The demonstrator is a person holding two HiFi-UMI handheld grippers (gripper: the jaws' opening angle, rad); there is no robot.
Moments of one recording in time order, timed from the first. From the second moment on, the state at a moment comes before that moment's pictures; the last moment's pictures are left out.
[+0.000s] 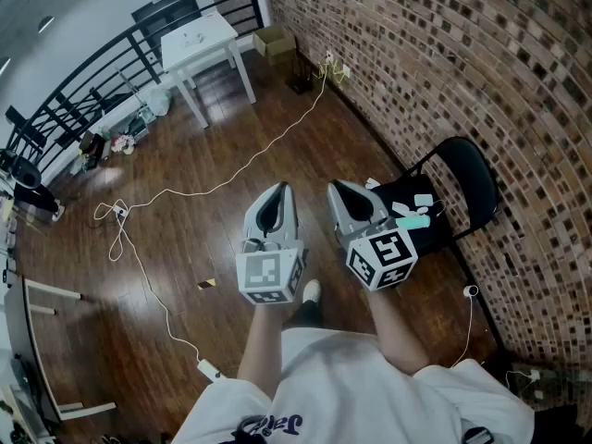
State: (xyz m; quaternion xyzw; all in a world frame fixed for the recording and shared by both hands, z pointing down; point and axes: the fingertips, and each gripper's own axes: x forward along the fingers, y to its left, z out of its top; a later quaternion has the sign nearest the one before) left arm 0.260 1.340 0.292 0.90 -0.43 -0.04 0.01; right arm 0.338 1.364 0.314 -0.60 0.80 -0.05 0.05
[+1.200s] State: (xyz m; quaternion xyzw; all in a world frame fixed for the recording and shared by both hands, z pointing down) left arm 0.156 0.873 0.292 0.83 -0.56 -0.04 0.00; right arm 0.222 0.870 0.315 -0.46 0.89 -0.06 0.04
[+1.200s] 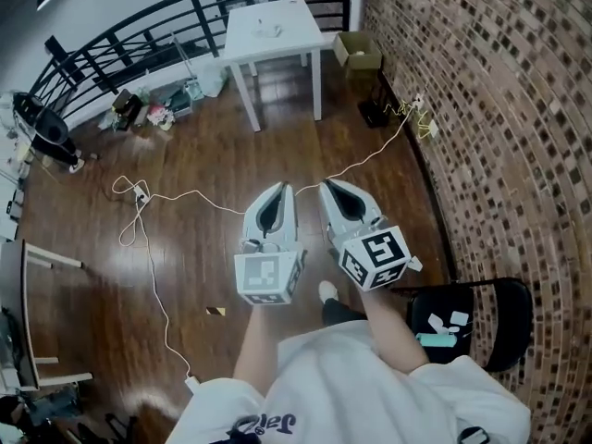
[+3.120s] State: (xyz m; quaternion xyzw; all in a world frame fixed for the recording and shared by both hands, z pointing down) left arm -0.055 0.110 0.313 0.82 -0.58 -0.01 -0.02; right arm 0.012 0.113 0.312 -0.44 0.90 -0.02 0.01
